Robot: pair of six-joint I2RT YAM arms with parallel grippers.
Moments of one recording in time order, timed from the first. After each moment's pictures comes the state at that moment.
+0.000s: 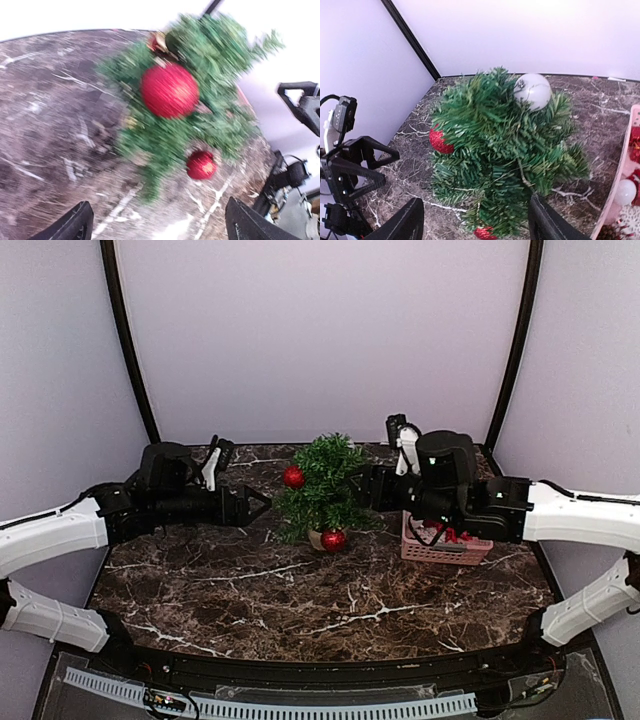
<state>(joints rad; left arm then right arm) -0.73 1.13 0.80 -0.15 0.15 -0.49 1.06 1.31 1.02 -0.08 0.36 0.55</state>
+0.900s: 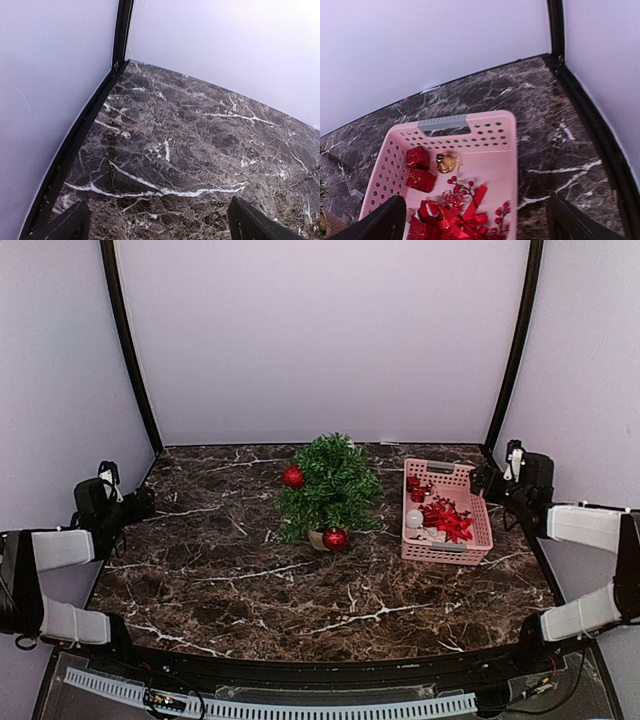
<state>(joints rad) 0.22 1.22 0.43 0.37 0.14 -0.22 0.05 1.30 0.61 0.26 -0.07 0.32</state>
